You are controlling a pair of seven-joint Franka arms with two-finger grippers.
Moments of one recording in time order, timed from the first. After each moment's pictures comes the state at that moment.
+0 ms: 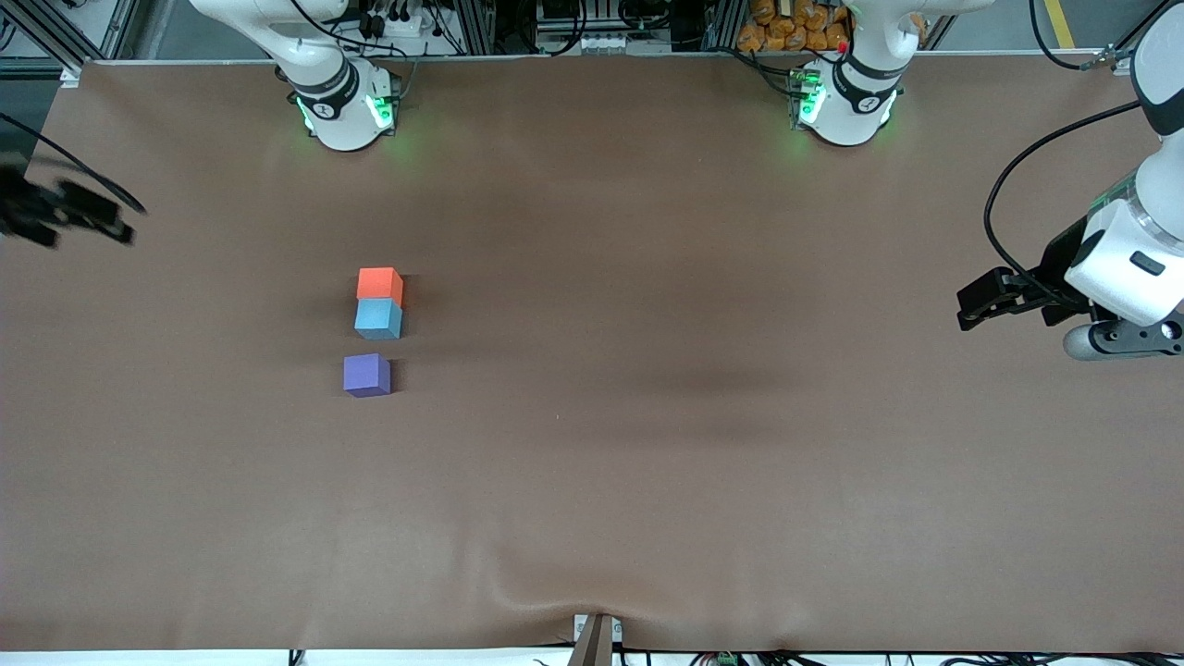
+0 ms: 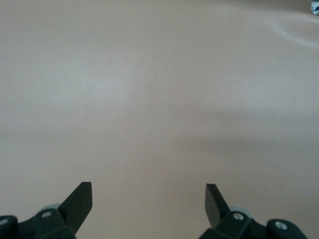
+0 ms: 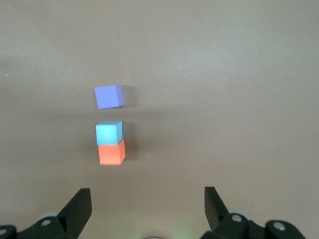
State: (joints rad) left arm -0.06 0.23 -0.10 -1.31 0.02 1.59 -0.21; right arm -0.02 -0.05 -0.10 -1.56 0.05 1.44 -0.11
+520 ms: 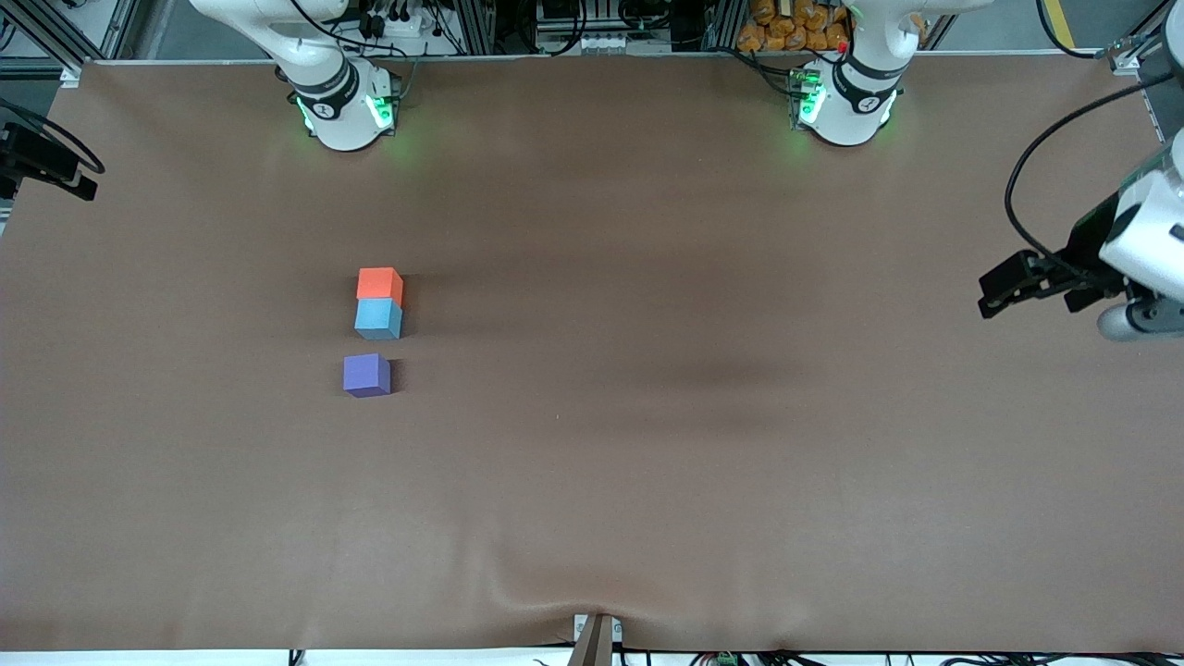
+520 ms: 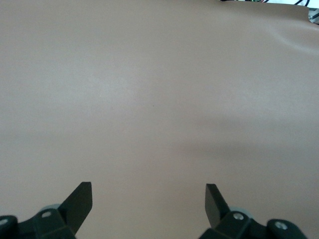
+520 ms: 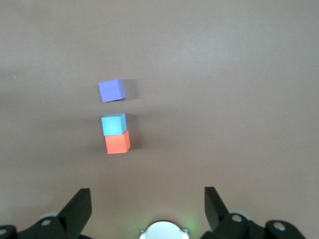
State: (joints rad) left arm -0.04 0.17 -0.10 -1.33 0.02 1.58 -0.21; right arm -0.02 -0.04 -0.10 -1.48 0.04 1.35 -0.05
